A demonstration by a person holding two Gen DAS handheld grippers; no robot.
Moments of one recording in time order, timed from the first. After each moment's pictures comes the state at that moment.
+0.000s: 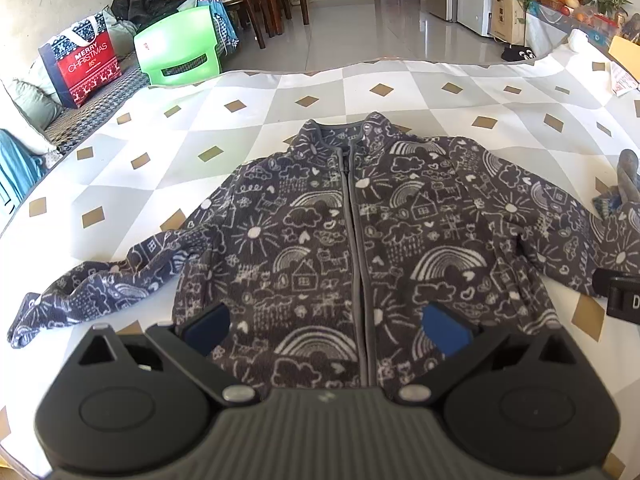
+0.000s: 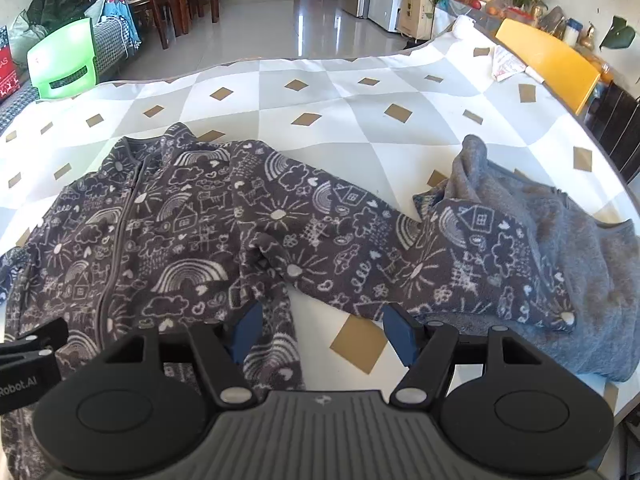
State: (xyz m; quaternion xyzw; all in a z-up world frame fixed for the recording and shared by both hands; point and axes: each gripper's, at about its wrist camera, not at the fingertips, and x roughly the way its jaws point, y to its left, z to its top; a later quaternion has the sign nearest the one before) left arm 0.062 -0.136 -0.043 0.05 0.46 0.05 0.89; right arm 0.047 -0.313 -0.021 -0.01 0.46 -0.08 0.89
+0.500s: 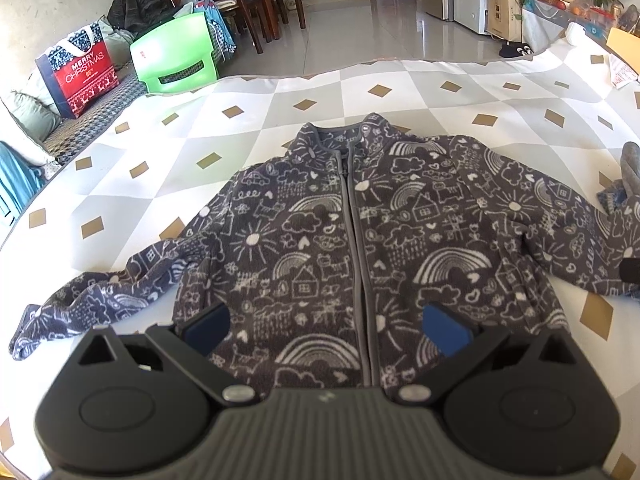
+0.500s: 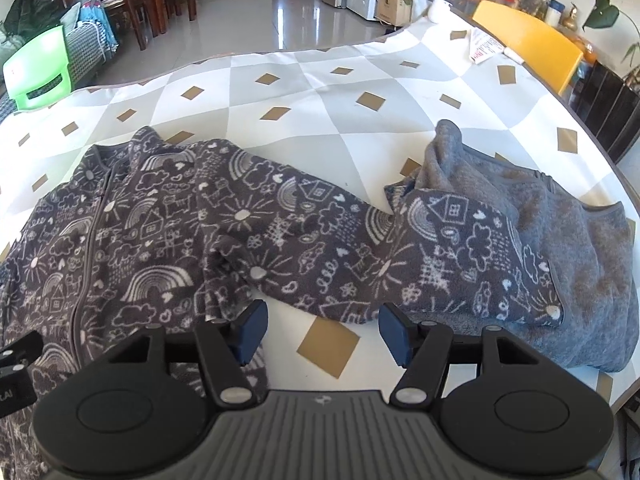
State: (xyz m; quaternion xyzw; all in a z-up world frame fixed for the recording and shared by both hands) left arm 0.066 -0.140 -0.048 0.06 0.45 0.04 0.89; right arm 0.056 -0.347 -0.027 0.02 0.47 -0.10 0.88
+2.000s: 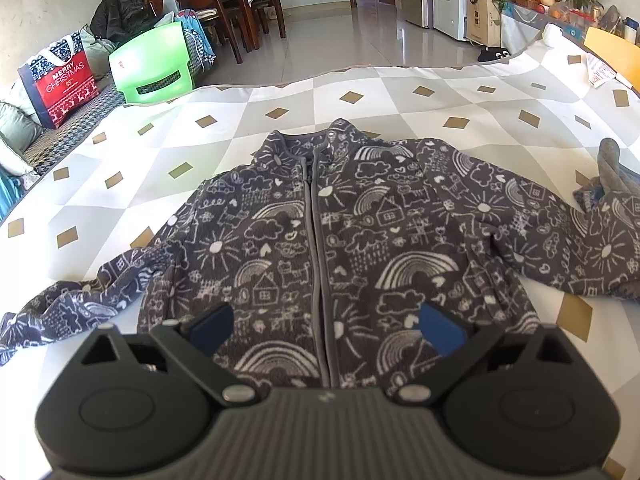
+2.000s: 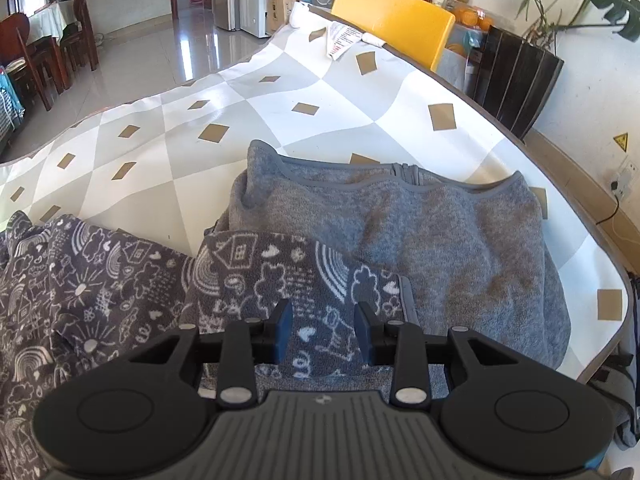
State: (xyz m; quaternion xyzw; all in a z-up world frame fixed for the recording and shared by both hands) left arm 0.066 -0.162 -0.058 0.06 0.44 0.01 0.89; right arm 0.054 -0.488 -0.026 0.08 0.44 -0.23 0.87
